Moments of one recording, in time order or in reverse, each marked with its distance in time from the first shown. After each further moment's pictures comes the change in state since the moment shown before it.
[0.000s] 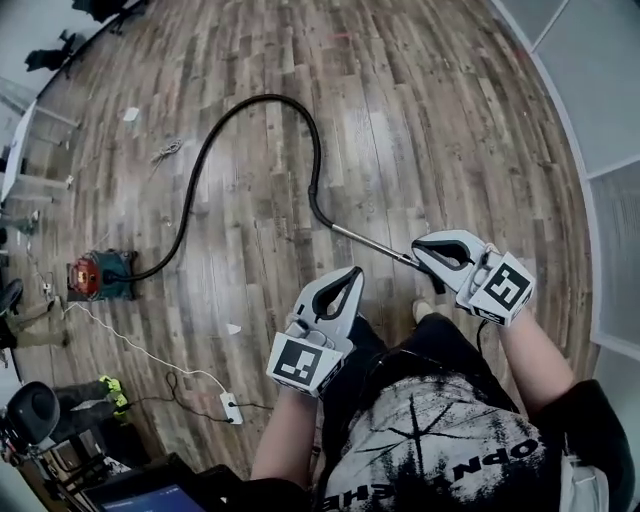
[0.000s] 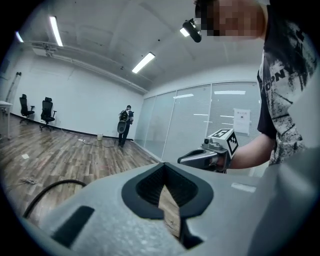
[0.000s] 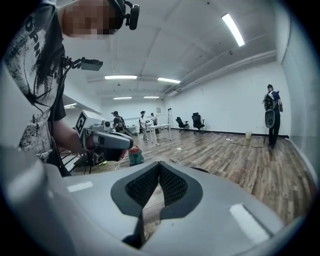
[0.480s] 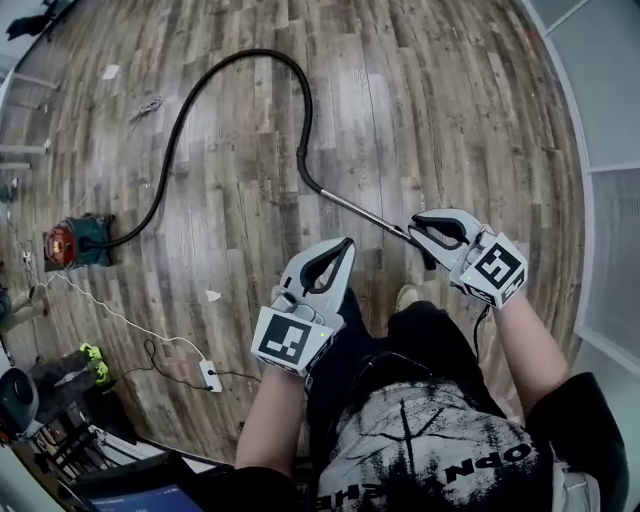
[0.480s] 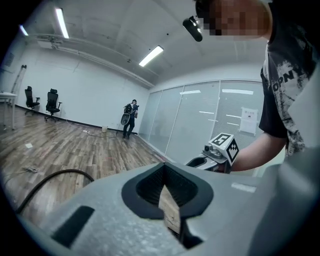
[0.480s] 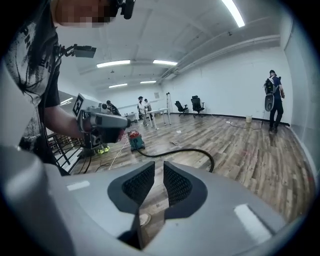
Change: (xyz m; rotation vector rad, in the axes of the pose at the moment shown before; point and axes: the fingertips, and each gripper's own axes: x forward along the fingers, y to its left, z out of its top) left arm 0.035 0.042 -0.033 -0.068 0.029 0.023; right arm 0.035 -0.042 -0.079 0.044 0.177 0.000
